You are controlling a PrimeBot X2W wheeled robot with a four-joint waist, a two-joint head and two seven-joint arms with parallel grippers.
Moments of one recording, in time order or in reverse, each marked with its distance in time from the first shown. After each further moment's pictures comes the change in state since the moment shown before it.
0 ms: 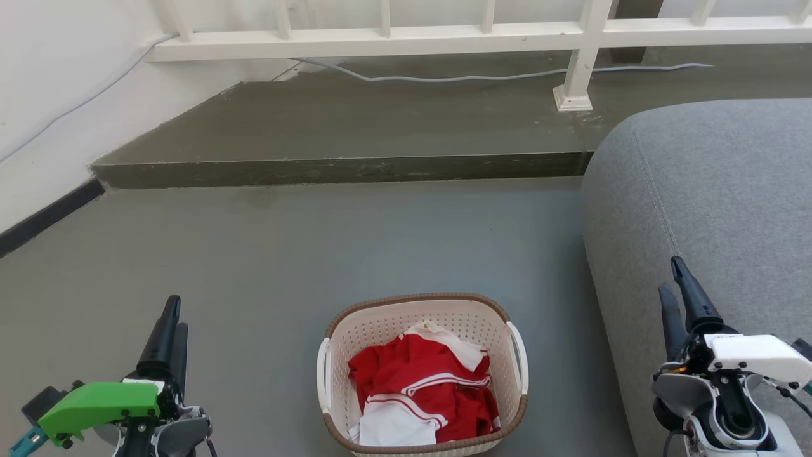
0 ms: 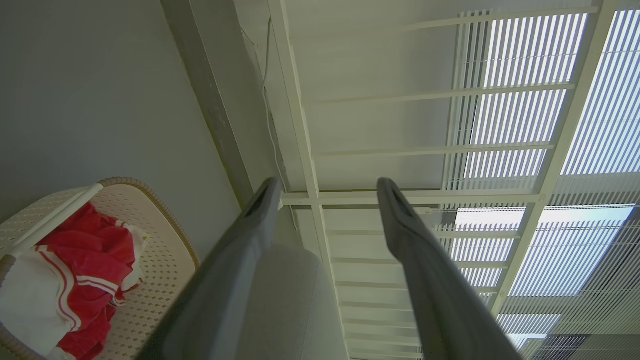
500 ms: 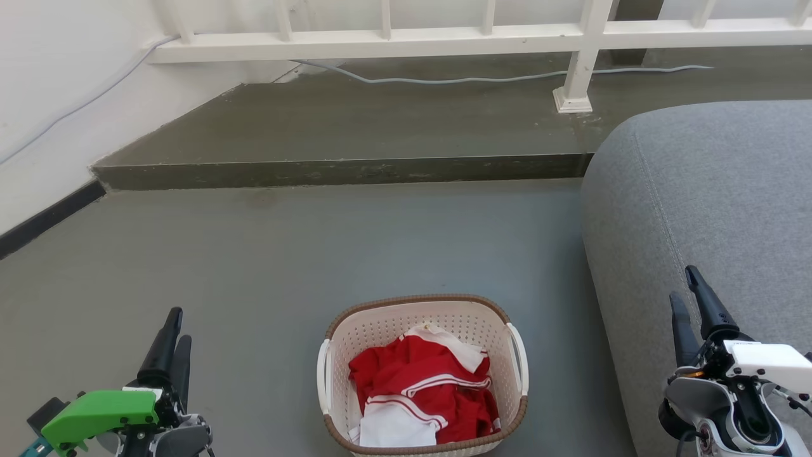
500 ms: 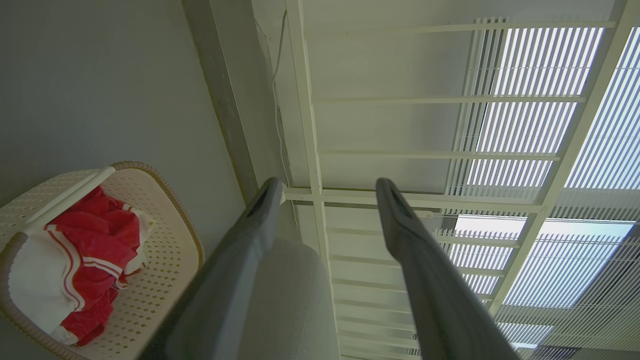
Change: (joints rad) left arm 0.000 -0.004 0.013 0.048 -0.036 0.000 0.029; right arm 0.001 0.003 -0.062 0.036 0.068 0.000 0.053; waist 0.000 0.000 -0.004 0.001
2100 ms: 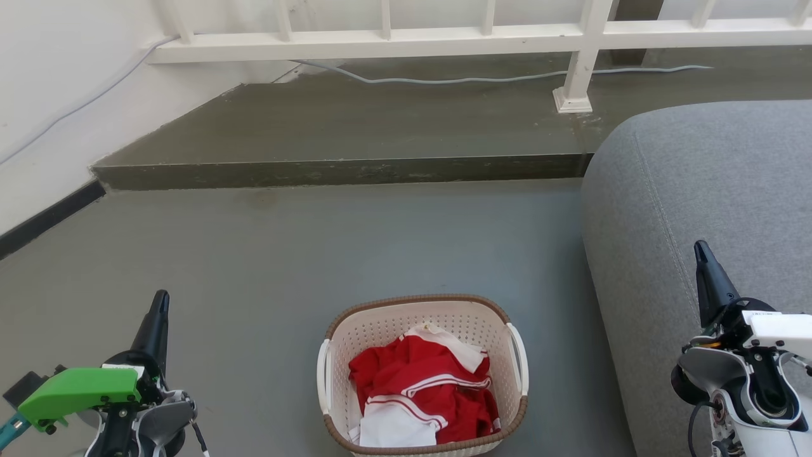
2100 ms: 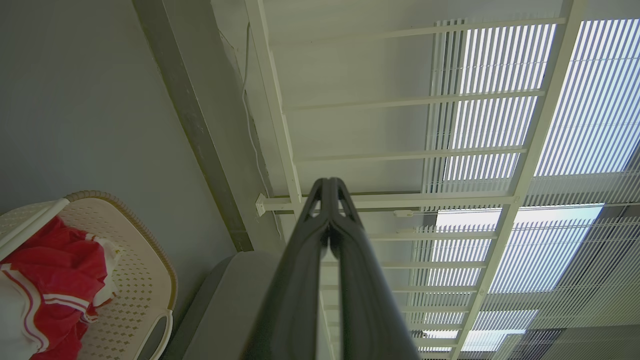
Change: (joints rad) left arm -0.036 0.024 0.012 -0.056 0.000 -0.002 -0.001; right arm -0.050 -0.027 -0.009 -0.052 0.000 0.006 0.002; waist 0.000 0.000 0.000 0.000
